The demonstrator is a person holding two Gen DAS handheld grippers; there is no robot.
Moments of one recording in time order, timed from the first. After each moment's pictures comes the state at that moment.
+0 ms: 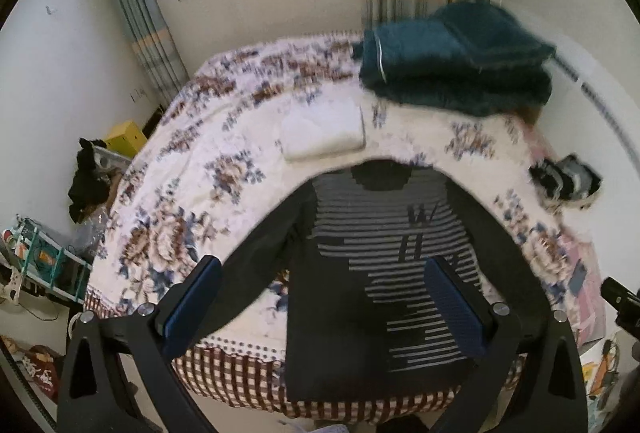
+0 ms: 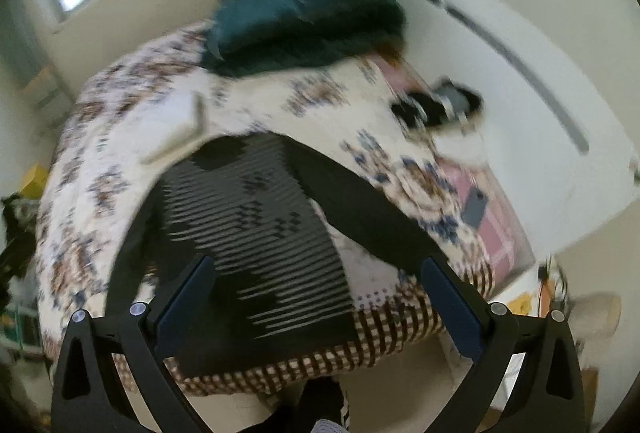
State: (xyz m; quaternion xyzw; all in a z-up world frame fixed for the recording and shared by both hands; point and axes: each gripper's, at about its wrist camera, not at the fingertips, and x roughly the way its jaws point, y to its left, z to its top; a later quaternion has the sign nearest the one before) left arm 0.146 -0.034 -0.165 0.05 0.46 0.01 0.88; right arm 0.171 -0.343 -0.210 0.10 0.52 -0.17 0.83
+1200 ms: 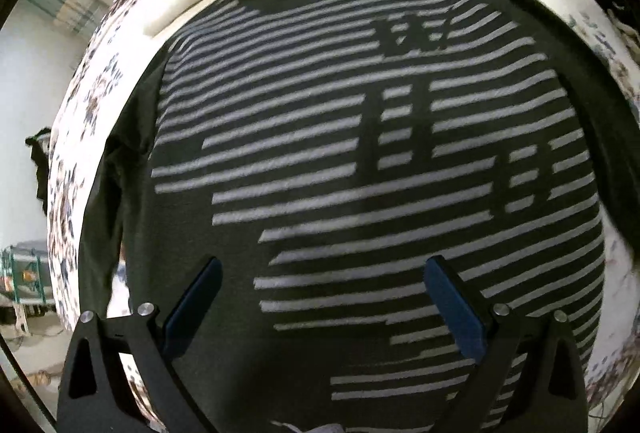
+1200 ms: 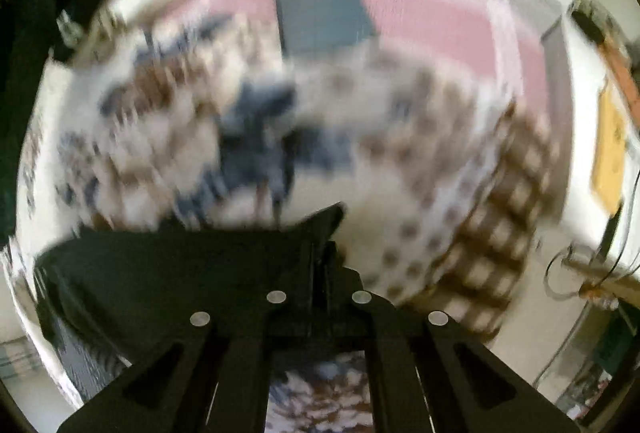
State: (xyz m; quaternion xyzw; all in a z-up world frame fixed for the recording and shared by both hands) left arm 0.277 -0.178 -0.527 0.16 0.62 0.00 0.77; right arm 0.106 -0.774 -0.701 0.44 0.51 -0.39 0.63
